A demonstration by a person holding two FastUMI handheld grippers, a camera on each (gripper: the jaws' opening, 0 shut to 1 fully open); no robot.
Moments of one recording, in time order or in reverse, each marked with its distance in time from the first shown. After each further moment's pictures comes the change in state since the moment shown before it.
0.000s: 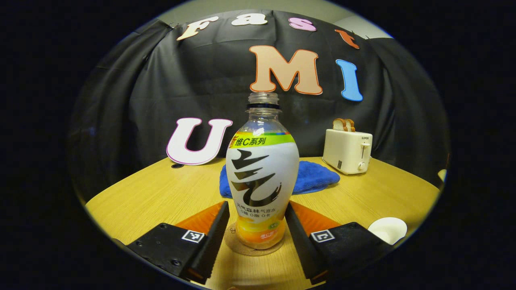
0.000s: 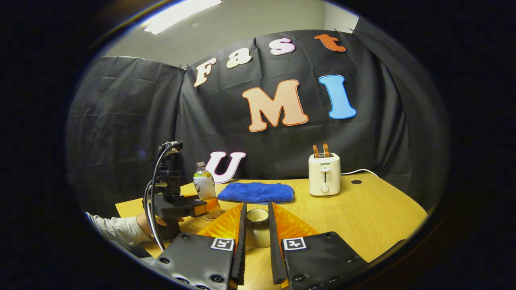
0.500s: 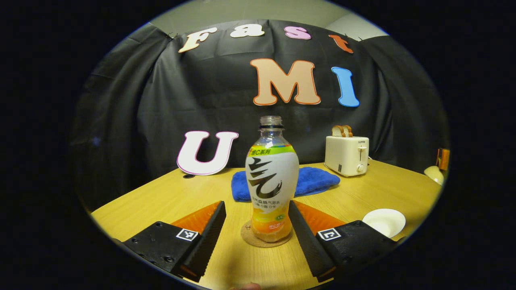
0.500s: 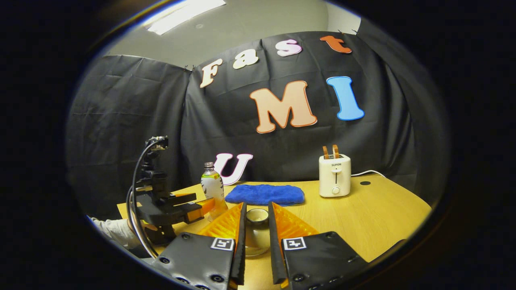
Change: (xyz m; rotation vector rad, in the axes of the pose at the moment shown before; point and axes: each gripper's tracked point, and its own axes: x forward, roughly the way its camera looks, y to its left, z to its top) left arm -0.046 0.020 0.016 0.054 -0.109 0.029; right arm 0.013 0.039 -0.007 -0.016 -0.039 0.042
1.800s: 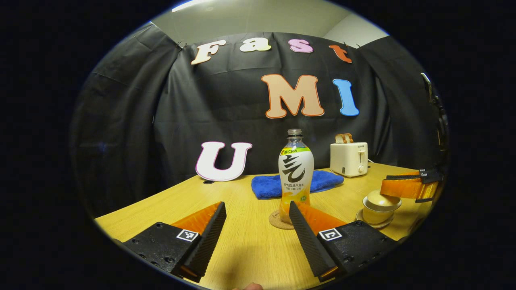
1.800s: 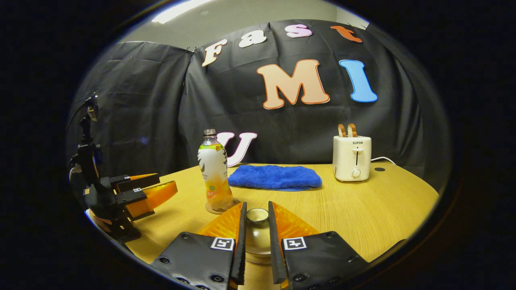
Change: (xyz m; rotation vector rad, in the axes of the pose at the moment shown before) left arm -0.058 0.042 -0.003 0.016 -0.080 0.033; right arm 0.066 0.023 -0.081 -0.037 0.142 -0.028
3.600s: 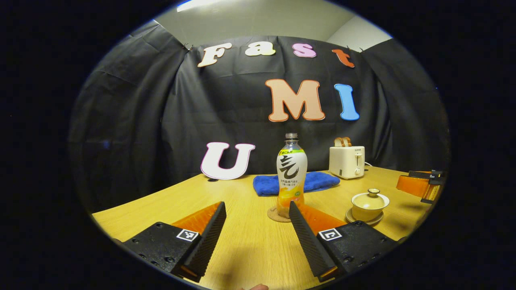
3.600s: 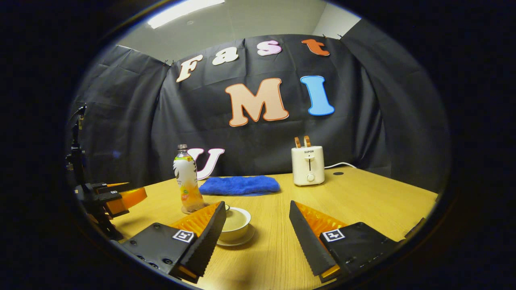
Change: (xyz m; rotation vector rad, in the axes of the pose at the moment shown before) left arm -0.038 -0.005 0.004 -0.025 -0.022 0.023; right arm -0.076 -0.061 0.013 0.028 -0.173 -0.248
